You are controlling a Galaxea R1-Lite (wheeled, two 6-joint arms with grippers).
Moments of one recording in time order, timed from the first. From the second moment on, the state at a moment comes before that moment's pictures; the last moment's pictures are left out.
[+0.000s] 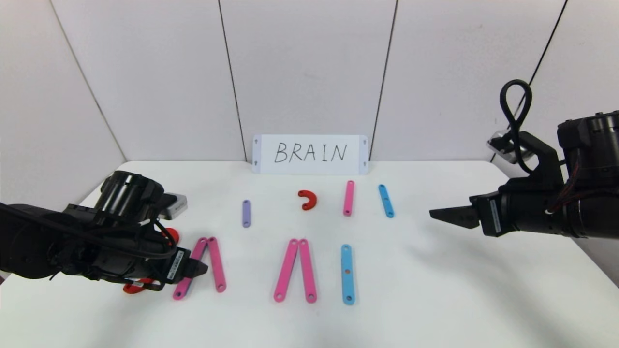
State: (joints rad) left arm -0.21 1.67 -0.76 0.03 0.01 0.02; right arm 0.22 1.52 -0.87 -0.03 0.23 -0.03
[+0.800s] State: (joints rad) left arm -0.20 1.76 -0.75 -0.03 0.02 0.02; right arm 0.21 1.54 -0.87 -0.03 0.23 -0.03
